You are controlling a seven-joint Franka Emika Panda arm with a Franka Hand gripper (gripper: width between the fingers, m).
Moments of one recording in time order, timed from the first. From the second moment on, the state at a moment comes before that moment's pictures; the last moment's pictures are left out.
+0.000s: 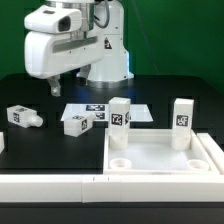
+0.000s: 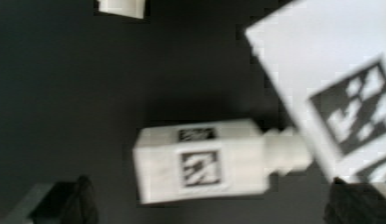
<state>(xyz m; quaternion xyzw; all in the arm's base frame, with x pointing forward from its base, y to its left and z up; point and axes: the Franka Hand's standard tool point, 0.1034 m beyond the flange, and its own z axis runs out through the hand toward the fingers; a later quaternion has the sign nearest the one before) 0.428 -0.091 0.079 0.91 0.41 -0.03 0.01</state>
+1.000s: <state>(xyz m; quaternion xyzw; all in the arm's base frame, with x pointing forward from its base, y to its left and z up) 0.451 -0.087 0.064 0.98 -0.13 -0.11 -0.08</state>
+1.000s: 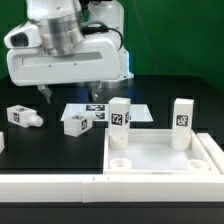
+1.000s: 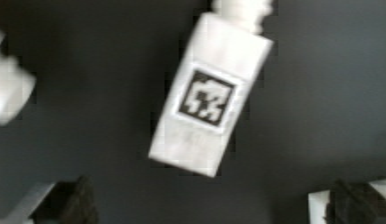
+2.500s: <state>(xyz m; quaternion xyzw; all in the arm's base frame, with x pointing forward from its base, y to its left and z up) 0.442 -0.088 0.041 0.85 -0.25 -0.40 -0.23</state>
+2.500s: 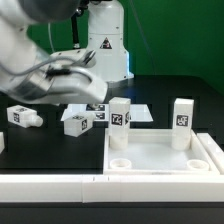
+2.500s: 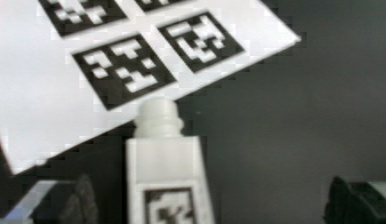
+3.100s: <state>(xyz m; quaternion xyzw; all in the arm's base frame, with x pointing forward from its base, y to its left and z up) 0.442 -0.090 0.023 0.83 -0.24 -0.44 -0.24</state>
